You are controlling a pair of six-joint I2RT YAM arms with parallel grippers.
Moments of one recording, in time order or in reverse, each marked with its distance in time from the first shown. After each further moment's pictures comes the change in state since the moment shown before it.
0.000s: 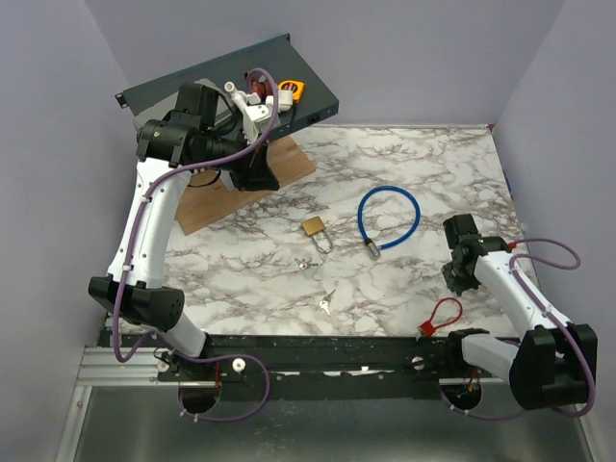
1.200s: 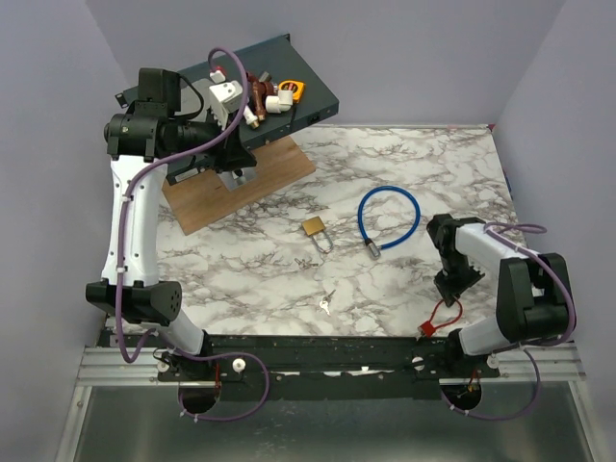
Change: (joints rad) left arm 0.161 0.023 0.117 0.009 0.027 0.026; right arm 0.023 0.368 0.070 -0.136 -0.026 -0.153
